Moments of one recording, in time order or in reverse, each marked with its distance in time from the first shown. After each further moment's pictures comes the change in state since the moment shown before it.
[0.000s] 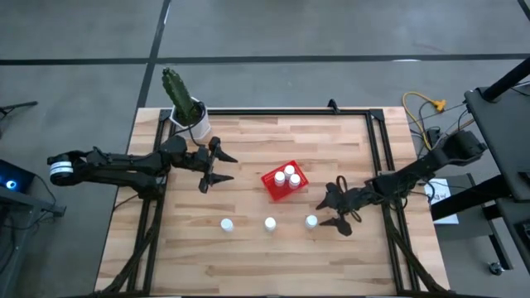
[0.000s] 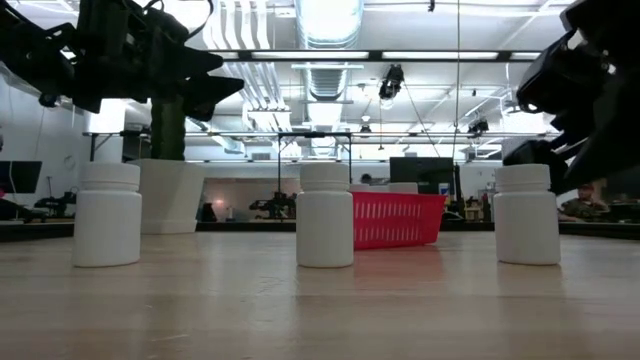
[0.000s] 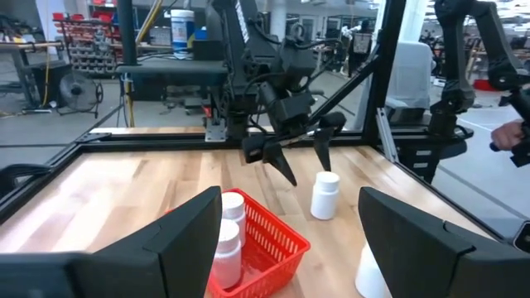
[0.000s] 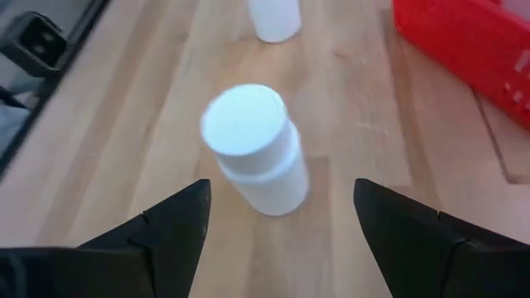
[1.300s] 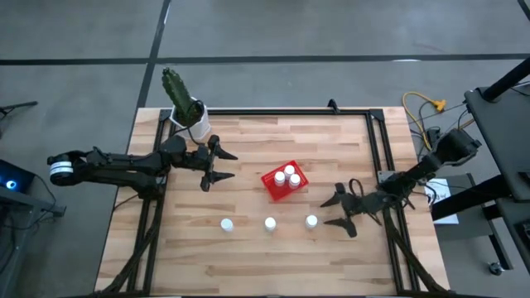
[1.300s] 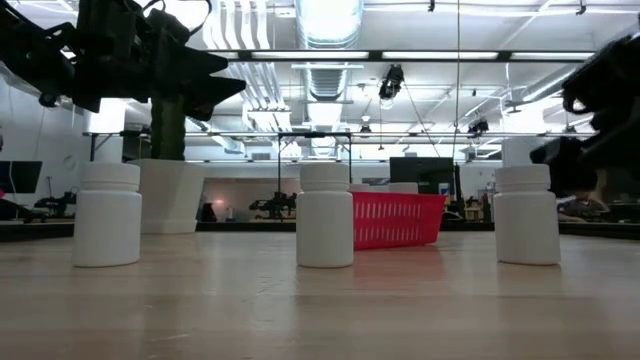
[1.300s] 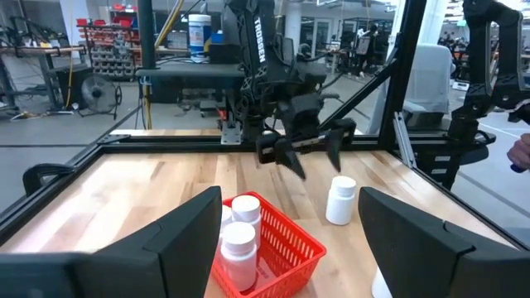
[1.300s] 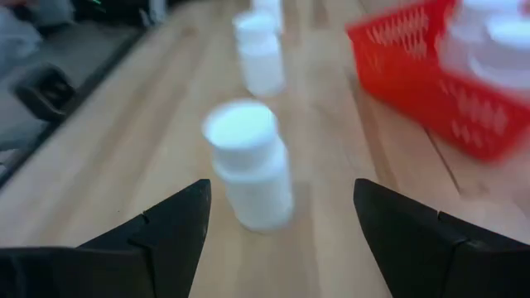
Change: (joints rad) left arm 0.000 0.000 0.001 0.010 -0.050 -0.001; right arm 0.182 0.073 -0.233 0.543 0.301 -0.015
